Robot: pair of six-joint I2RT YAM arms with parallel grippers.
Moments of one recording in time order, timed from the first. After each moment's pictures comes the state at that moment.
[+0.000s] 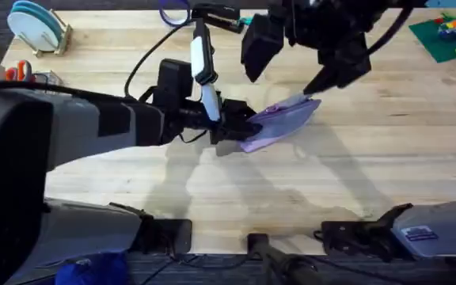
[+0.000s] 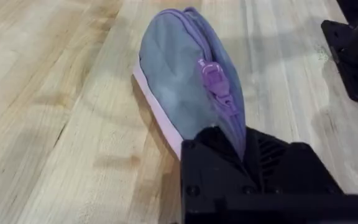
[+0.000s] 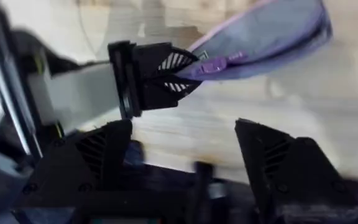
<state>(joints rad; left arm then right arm) -0.30 1.57 0.53 0.25 1.07 0.56 0.57 1.64 1.82 -1.50 -0.17 0.71</state>
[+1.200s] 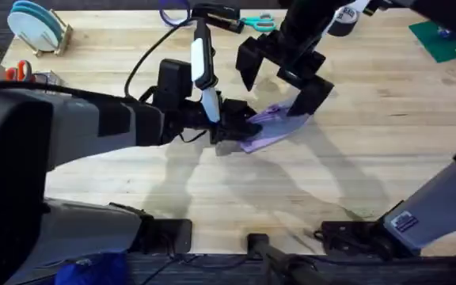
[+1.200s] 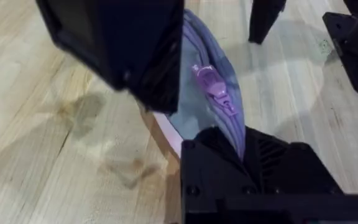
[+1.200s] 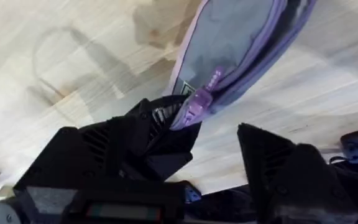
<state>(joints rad) -0.30 1.57 0.53 0.25 1.07 0.62 0.57 1.90 1.82 -1.49 -0.13 1.26</state>
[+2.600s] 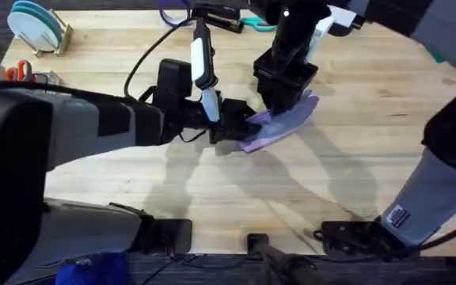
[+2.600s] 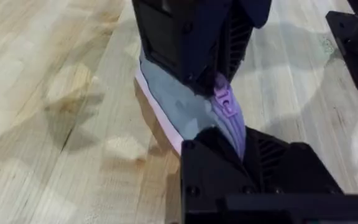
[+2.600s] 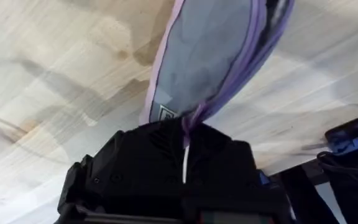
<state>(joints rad) -0.30 1.57 0.53 0.25 1.06 0.62 0.56 2.01 1.82 -1.53 -0.10 1.28</state>
